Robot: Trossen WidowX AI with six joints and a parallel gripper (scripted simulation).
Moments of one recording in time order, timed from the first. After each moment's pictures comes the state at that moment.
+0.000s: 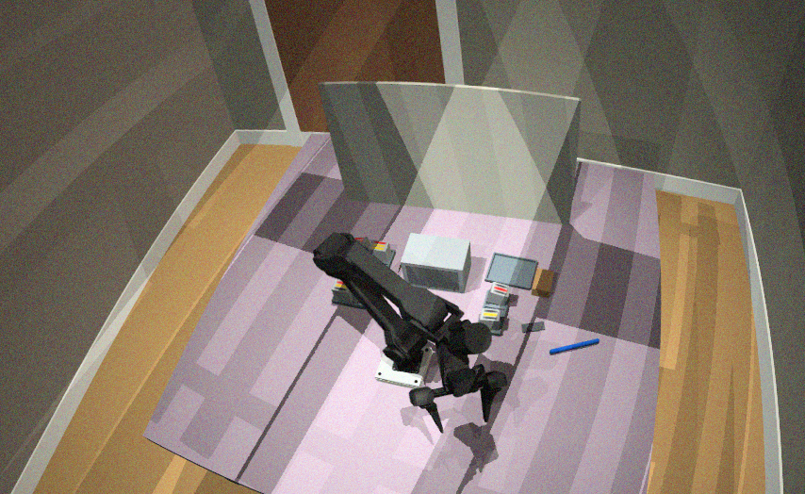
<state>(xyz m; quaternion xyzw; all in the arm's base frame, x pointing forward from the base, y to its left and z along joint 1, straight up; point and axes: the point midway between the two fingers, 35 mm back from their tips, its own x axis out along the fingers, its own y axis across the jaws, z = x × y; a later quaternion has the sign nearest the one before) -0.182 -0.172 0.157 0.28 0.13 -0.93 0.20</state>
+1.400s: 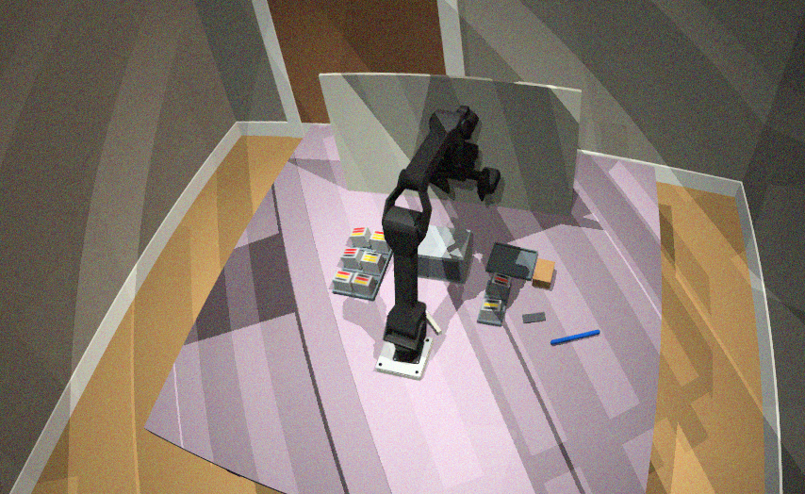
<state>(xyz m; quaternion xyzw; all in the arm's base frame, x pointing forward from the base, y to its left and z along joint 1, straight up) 0.348 -0.083 0.220 0.05 0.65 -0.10 0.75</state>
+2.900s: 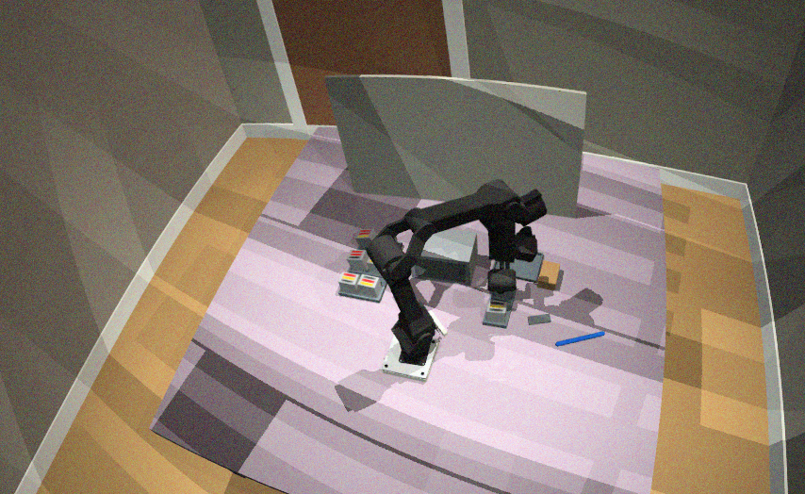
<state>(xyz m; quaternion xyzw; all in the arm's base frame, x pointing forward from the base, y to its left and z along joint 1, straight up) 0.165 -0.185 0.158 0.47 0.53 -0.47 0.54</state>
